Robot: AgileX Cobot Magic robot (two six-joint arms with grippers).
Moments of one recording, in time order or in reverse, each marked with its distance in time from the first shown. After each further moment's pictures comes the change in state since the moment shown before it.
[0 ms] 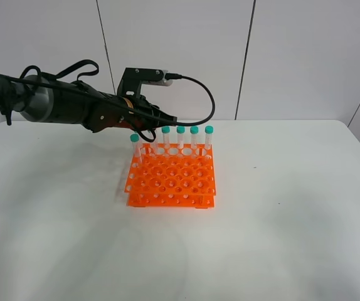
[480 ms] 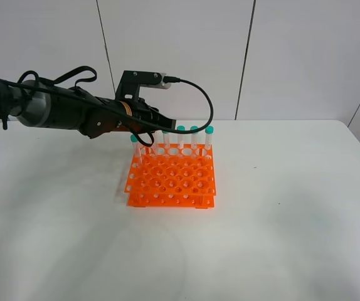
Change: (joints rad) left arm 0.003 -0.007 0.047 0.017 -0.071 0.000; right arm 0.000 0.000 0.000 0.000 0.000 0.000
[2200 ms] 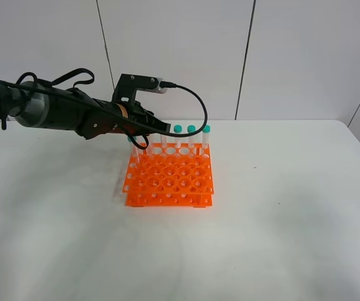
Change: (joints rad) left arm 0.023 0.006 0.006 0.047 0.020 -0.011; right arm 0.000 0.000 0.000 0.000 0.000 0.000
